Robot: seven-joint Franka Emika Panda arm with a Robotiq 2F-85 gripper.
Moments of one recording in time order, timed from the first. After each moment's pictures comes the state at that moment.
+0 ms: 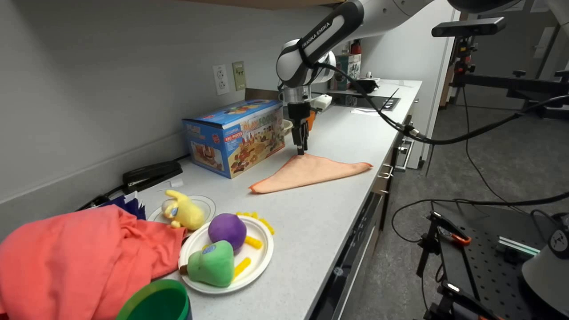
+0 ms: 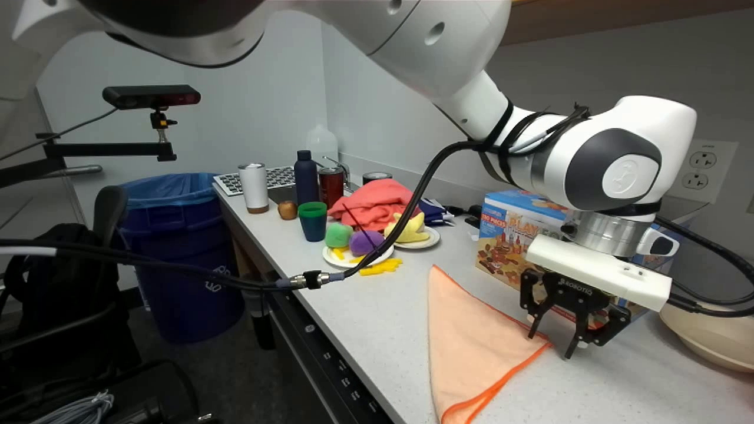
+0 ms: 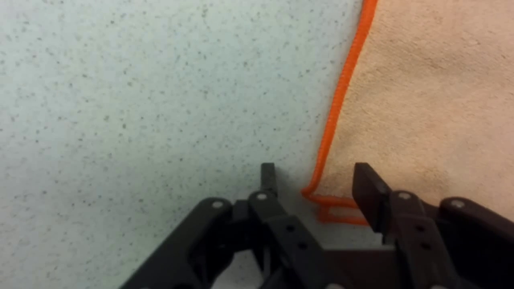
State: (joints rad) arm -0.36 0.68 -0.05 -1.50 0.08 2.03 -0.54
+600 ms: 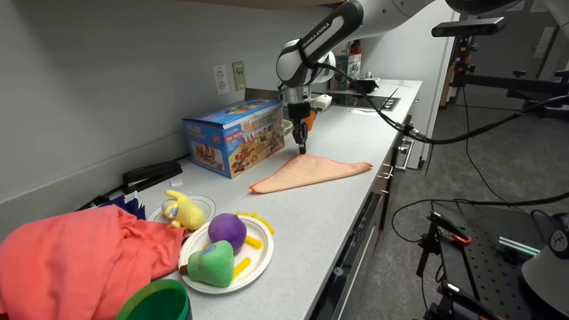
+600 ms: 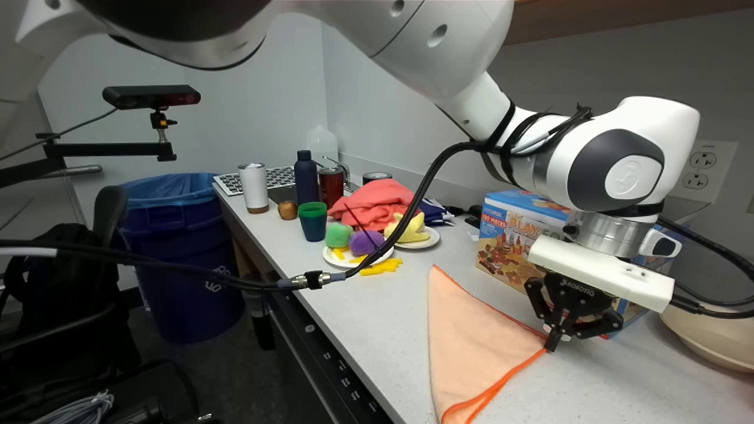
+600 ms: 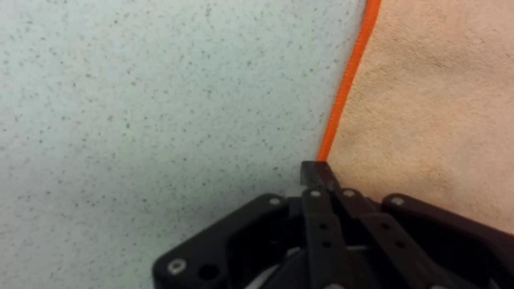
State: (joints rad) arm -0.36 0.68 -0.05 -1.49 0.08 2.03 -0.54
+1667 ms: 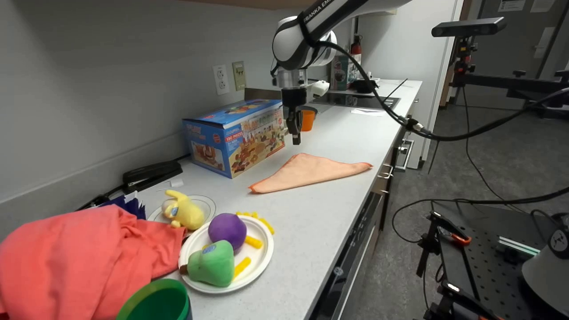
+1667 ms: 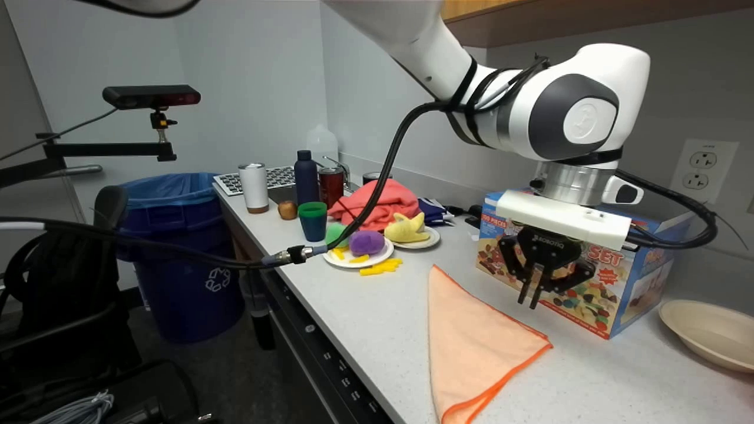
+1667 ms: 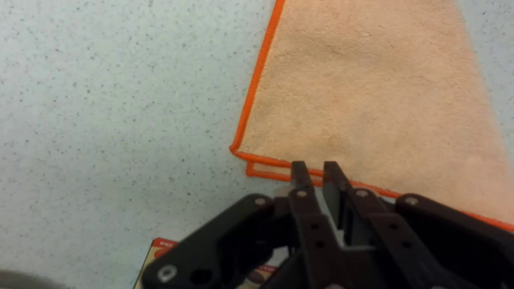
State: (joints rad) arm -0.30 0.53 -0.03 -1.60 0.07 2.04 -0.50
